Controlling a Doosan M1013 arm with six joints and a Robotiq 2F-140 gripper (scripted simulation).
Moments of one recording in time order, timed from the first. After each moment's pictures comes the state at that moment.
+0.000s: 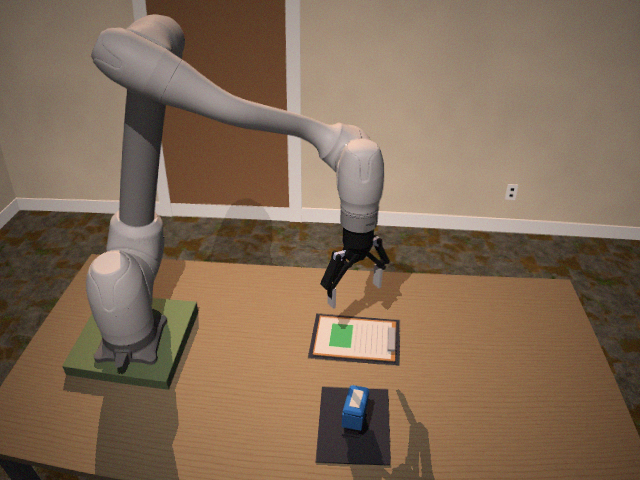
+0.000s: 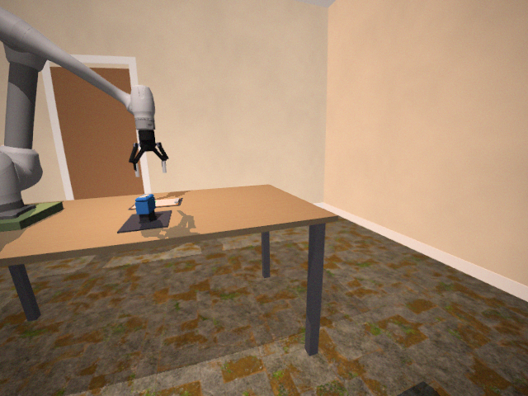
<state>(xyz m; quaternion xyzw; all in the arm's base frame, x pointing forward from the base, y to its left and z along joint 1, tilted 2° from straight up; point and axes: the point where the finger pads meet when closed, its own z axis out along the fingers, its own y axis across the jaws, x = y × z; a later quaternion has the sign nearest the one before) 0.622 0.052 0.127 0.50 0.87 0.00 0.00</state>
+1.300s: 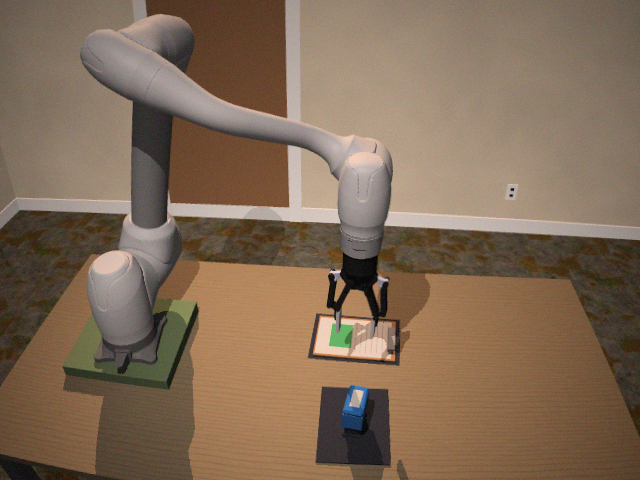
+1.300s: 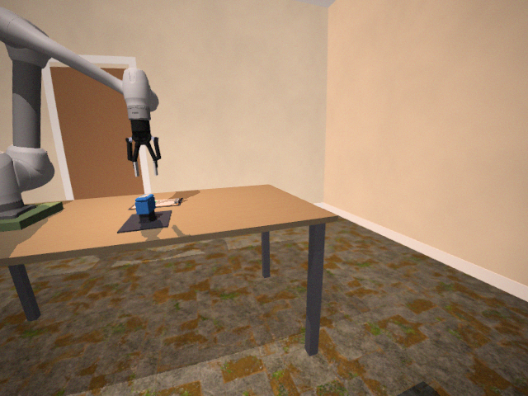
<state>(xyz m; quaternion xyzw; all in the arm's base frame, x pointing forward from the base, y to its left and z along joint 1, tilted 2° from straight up) 0.609 -0.100 0.161 0.80 0.60 -0.01 0.01</state>
